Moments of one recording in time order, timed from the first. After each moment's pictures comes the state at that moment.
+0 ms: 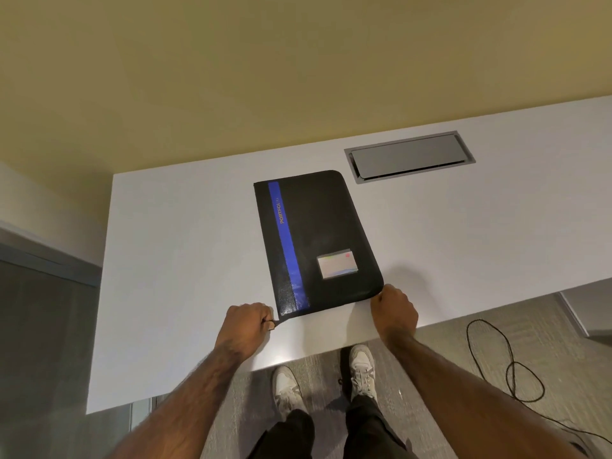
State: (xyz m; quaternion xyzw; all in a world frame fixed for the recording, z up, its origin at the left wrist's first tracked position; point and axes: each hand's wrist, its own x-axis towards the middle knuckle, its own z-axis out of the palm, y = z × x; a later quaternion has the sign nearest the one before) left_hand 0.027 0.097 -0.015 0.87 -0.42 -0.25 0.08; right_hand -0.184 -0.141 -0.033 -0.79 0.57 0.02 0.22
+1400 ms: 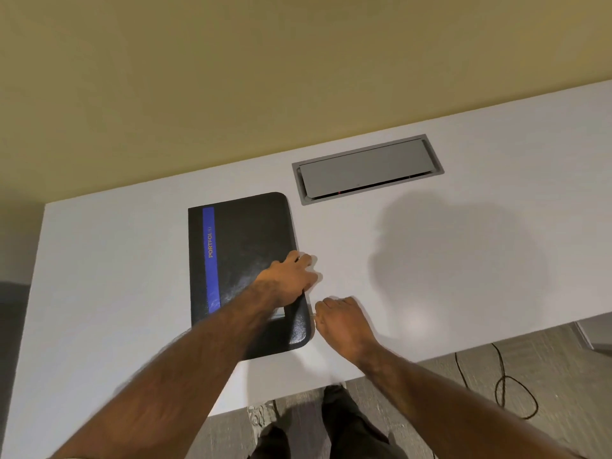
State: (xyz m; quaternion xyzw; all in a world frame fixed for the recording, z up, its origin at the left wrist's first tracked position) left_hand -0.003 -0.218 0.013 0.75 -0.56 -0.32 -0.14; right_hand -0.188 -0.271 -0.043 -0.98 0.18 0.03 0.13
